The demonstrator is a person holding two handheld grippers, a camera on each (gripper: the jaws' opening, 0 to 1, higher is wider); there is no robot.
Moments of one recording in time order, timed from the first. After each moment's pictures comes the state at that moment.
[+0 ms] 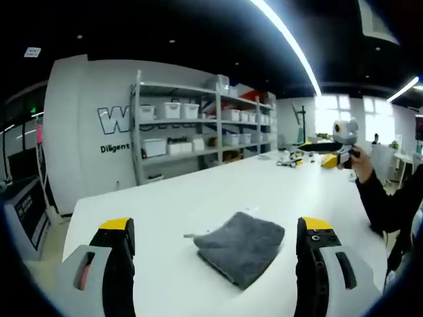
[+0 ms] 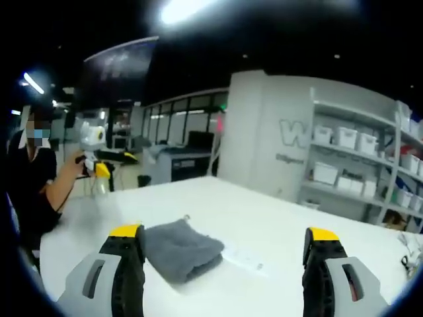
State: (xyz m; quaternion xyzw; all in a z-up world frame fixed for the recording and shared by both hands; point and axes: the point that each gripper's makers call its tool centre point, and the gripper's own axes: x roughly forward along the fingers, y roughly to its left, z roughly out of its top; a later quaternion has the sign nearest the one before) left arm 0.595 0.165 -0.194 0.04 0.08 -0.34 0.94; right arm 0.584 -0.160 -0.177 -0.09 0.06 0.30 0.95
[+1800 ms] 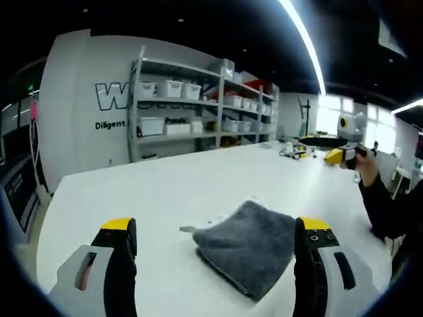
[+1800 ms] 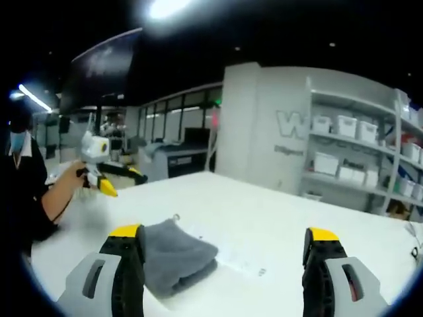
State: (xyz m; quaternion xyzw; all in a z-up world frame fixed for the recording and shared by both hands) left arm 0.671 0.135 -0.262 0.01 0.15 -0.35 0.93; right arm 0.650 -0.142 -0.214 -0.07 0.09 0.29 0.95
